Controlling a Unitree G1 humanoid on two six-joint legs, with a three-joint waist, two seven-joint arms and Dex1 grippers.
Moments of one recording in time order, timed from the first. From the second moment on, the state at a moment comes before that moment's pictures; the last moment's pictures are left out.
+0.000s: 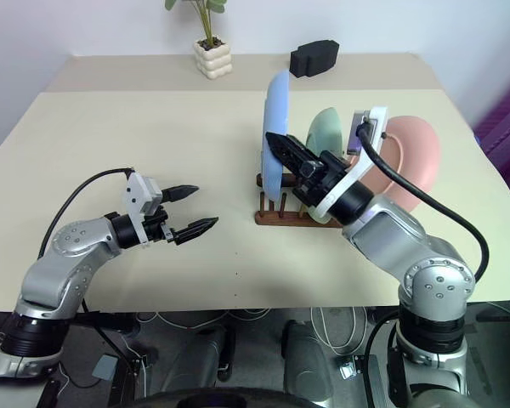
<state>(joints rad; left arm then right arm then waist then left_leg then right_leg) -0.22 0.57 -0.01 -0.28 -0.42 0.40 -0.80 -0.38 -0.42 -0.18 -0.60 1.55 0.77 -0.19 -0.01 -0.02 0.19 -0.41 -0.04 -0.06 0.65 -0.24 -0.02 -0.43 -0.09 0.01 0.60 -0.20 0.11</state>
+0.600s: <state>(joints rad) -0.23 0.56 -0.01 -0.27 -0.40 0.38 -0.80 -0.42 -0.54 -0.16 -0.61 1.44 0.74 -0.12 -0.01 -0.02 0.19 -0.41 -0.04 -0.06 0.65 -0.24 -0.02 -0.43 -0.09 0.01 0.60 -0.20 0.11</state>
